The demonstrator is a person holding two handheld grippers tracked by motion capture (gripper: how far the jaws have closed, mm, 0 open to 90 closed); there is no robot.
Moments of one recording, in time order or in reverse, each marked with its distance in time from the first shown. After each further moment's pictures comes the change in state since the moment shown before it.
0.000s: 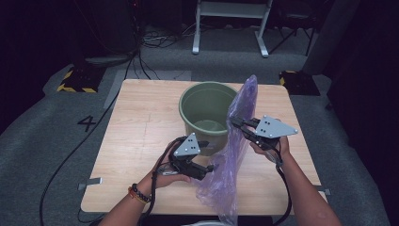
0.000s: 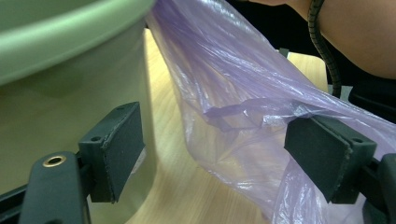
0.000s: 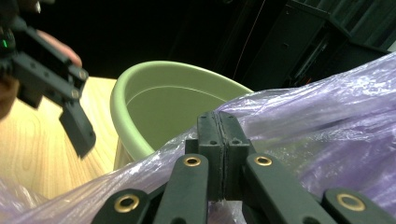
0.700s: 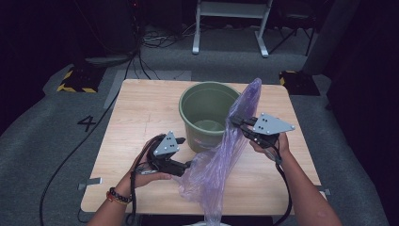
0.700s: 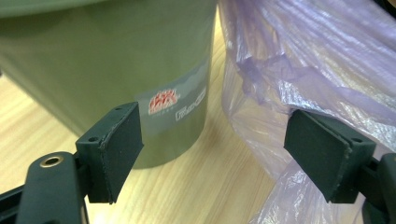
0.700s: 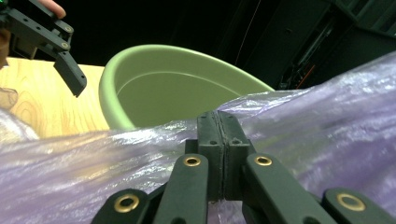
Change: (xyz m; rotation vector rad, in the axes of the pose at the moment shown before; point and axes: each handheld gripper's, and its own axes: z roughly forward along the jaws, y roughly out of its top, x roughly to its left) left arm 0.018 -0.024 -0.042 0.091 0.136 -0.011; right arm -0.005 -0.004 0.005 0.052 0.008 0.014
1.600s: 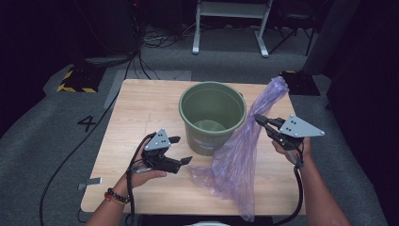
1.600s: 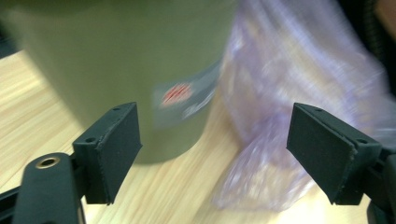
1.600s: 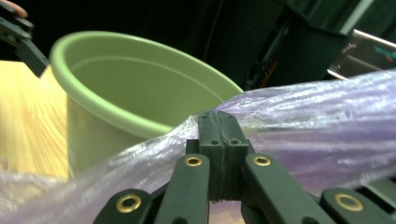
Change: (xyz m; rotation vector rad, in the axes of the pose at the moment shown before) left arm 0.012 -0.008 -0.004 -0.065 -0.035 -0.103; right arm -0.024 -0.025 -0.050 -0.021 -0.131 0.030
